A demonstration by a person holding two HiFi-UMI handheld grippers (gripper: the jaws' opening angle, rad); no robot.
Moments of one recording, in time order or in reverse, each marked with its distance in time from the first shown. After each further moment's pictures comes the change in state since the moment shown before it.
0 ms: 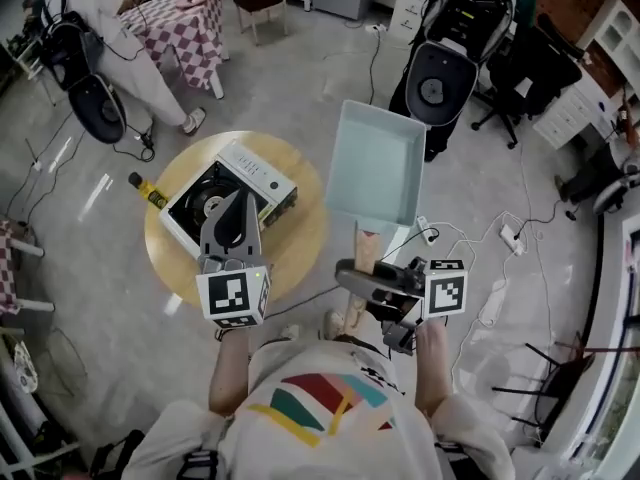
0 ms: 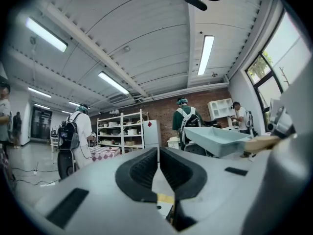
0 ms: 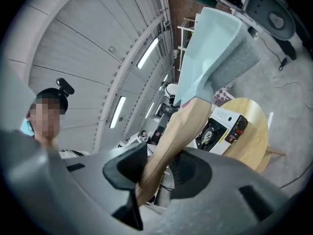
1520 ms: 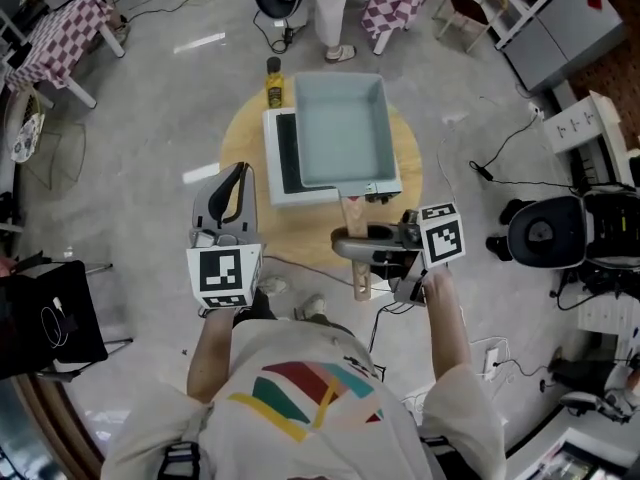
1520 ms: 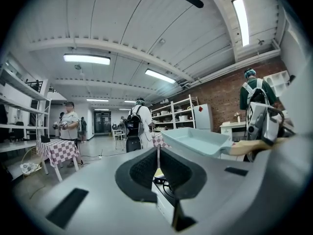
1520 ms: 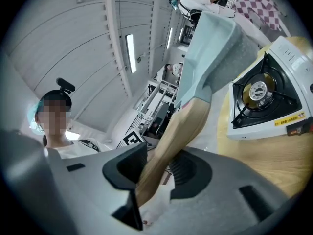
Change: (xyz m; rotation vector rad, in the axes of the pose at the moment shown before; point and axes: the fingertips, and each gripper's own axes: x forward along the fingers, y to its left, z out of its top) left arm -0.157 0.176 -0.069 -0.004 0.166 0.664; right arm 0.178 -0.036 -0.062 0.060 0.896 0.437
